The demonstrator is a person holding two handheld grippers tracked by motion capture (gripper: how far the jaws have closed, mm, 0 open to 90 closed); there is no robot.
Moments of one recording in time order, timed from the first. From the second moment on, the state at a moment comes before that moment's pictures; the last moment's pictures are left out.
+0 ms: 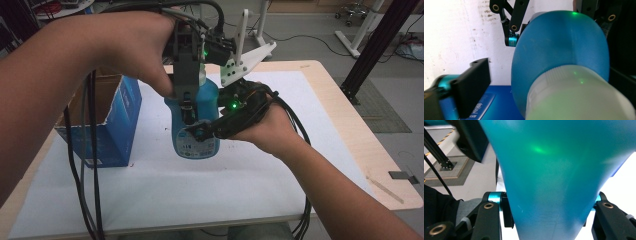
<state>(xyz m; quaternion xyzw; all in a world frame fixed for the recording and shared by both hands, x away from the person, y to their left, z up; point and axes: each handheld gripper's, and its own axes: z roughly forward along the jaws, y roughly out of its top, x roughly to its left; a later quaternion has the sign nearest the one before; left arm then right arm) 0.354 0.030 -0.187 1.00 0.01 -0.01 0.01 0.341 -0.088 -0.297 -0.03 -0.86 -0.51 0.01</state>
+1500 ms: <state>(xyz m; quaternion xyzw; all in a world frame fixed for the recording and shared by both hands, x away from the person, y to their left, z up) 0.354 0.022 -0.186 1.00 0.00 -0.01 0.01 0.344 -0.093 -0.296 -0.04 -0.85 -0.52 0.01</state>
